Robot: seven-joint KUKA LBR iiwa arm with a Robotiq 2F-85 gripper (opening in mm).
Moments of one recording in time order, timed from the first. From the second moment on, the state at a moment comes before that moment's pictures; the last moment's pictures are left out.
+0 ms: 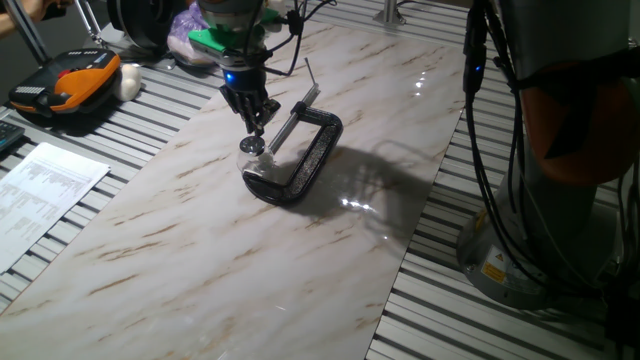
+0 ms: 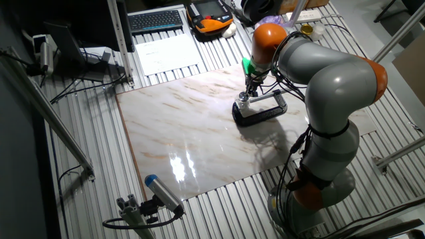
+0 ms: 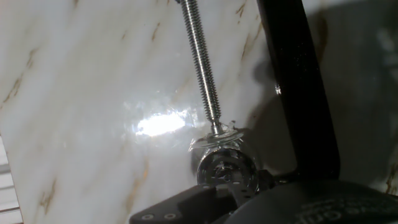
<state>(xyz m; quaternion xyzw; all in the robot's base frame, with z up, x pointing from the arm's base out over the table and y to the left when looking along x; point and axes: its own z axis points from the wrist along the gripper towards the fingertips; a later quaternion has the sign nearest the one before) 0.533 0.017 0.137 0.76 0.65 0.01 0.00</state>
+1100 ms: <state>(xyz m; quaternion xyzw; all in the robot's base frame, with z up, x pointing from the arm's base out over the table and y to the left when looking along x) 0.542 0.019 0.120 0.77 0.63 0.01 0.00</state>
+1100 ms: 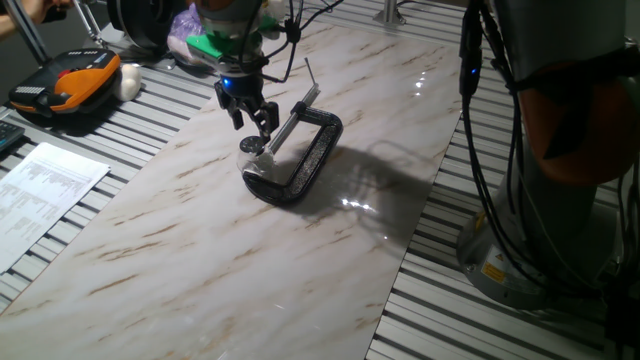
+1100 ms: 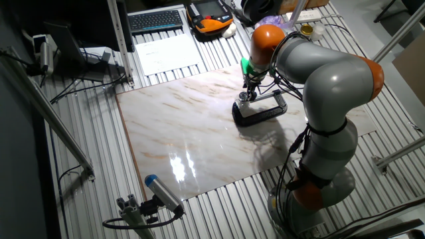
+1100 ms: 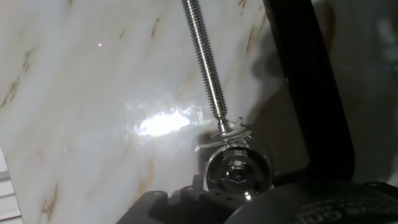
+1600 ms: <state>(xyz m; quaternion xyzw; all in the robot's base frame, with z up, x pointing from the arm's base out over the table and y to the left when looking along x) 0.549 0.021 0.104 0.77 0.63 0.01 0.00</state>
